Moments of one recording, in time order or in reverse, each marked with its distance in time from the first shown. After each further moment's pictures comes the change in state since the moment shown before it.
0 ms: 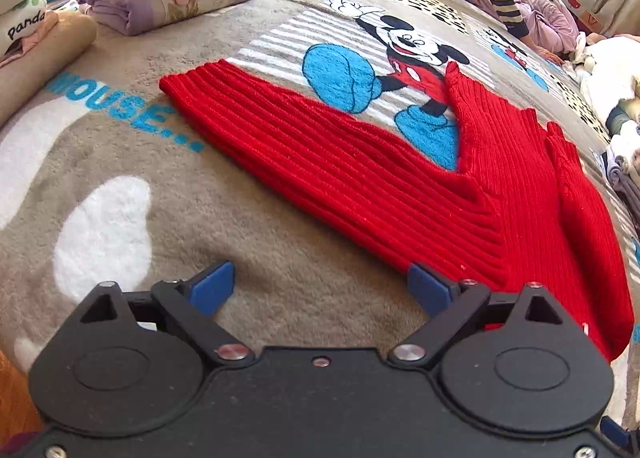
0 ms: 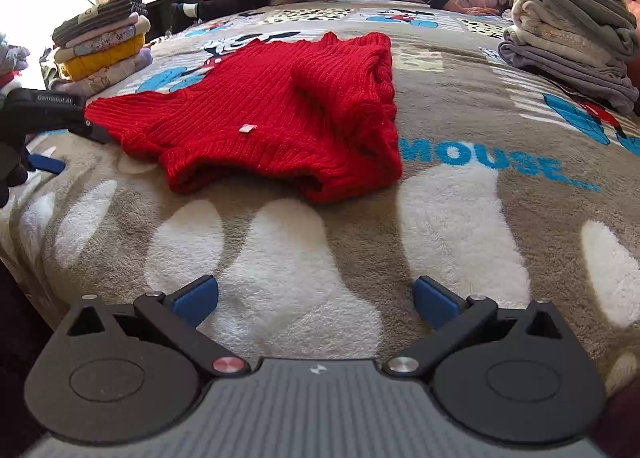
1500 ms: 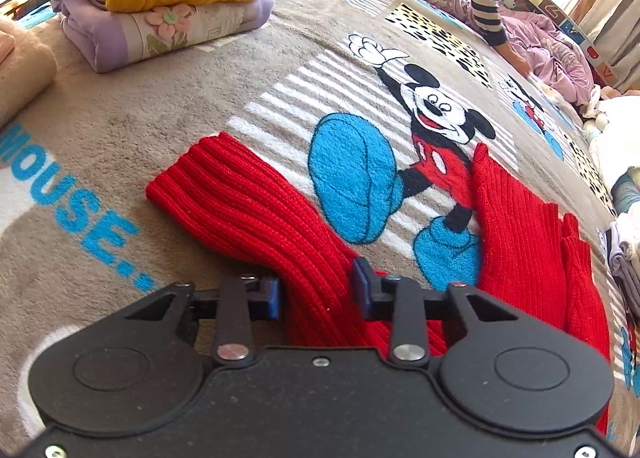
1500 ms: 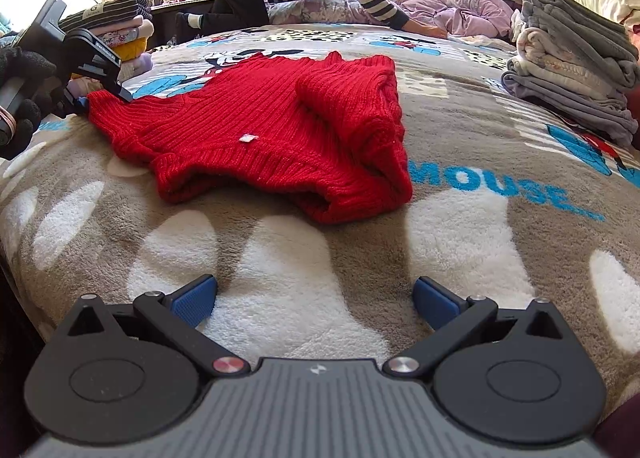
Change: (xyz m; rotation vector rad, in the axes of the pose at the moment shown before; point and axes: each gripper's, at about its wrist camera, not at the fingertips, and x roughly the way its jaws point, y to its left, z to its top) left arm 0.045 0.013 0.084 -0.108 -0.019 -0.055; right arm 0.015 0.005 -0.003 -0.042 -0.102 -0.028
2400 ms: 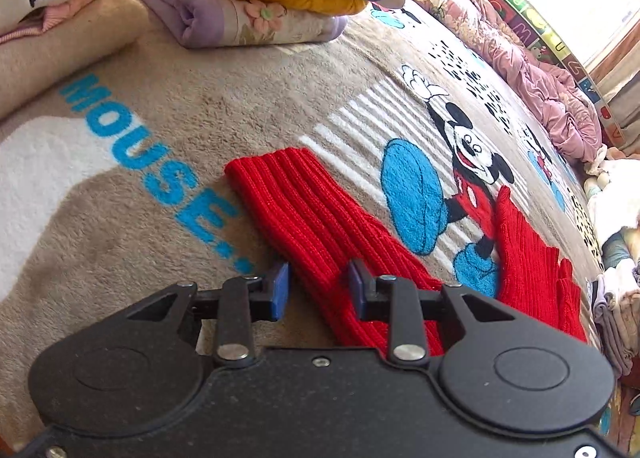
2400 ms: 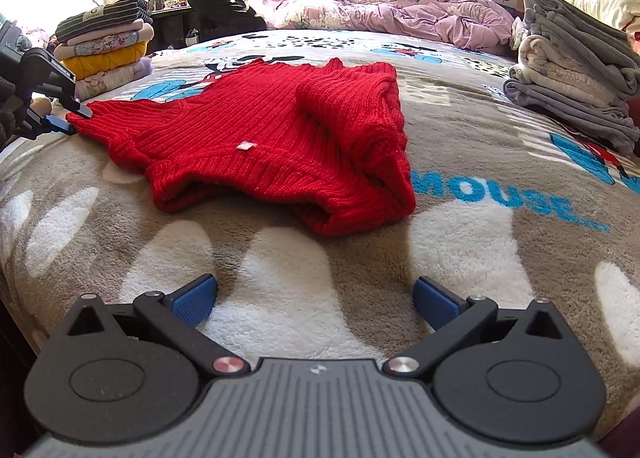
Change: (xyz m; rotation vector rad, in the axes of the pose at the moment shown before) left arm -0.022 0.057 -0.008 -0.163 -0.044 -0.015; right arm 0.005 0.001 0.002 -0.010 -0.023 -0.004
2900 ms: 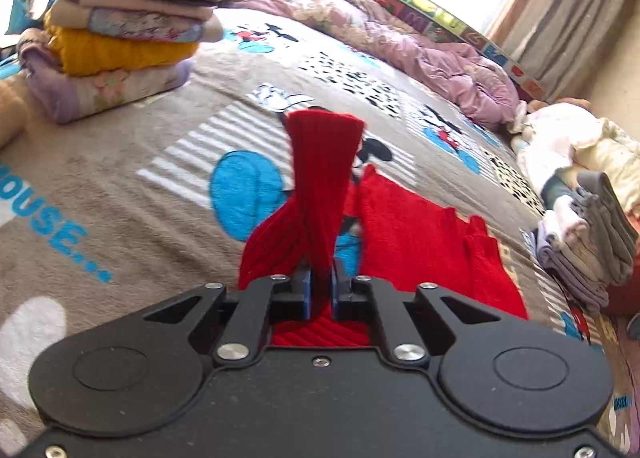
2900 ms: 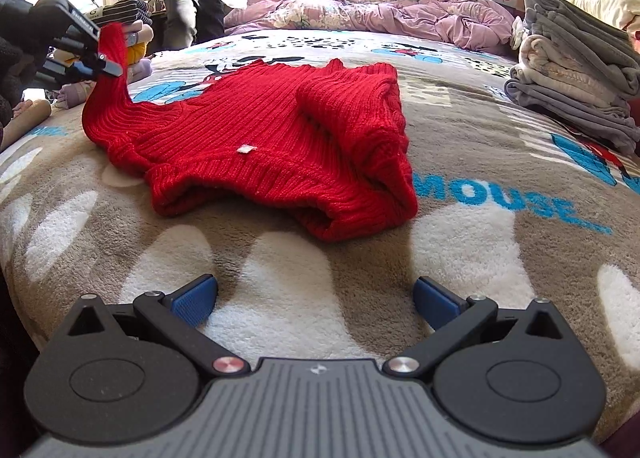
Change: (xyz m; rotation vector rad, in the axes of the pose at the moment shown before) left arm -0.042 -0.105 -0.049 0.275 -0.112 -0.177; right arm 0.001 -0.001 0.003 0.010 0.001 0.007
